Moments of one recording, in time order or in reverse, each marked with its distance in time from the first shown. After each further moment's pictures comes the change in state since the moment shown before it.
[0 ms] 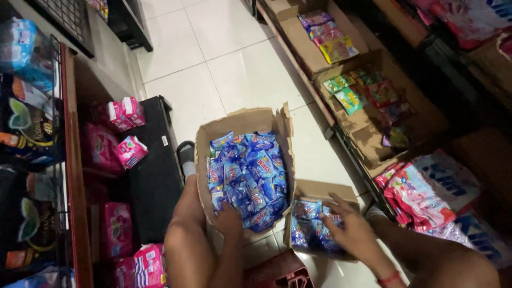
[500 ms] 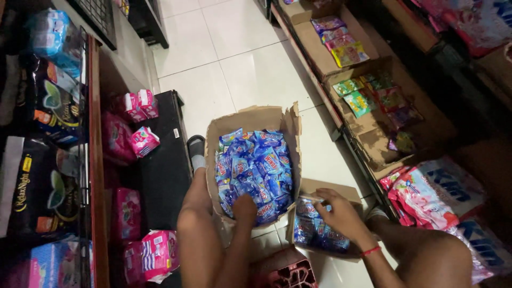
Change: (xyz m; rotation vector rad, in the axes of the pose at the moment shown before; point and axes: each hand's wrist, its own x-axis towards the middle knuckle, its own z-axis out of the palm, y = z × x) left_hand -0.018 0.022 0.045 -0.311 -0.801 0.055; right_hand 0.028 -0.011 0.021 -0.057 -0.029 -0.389
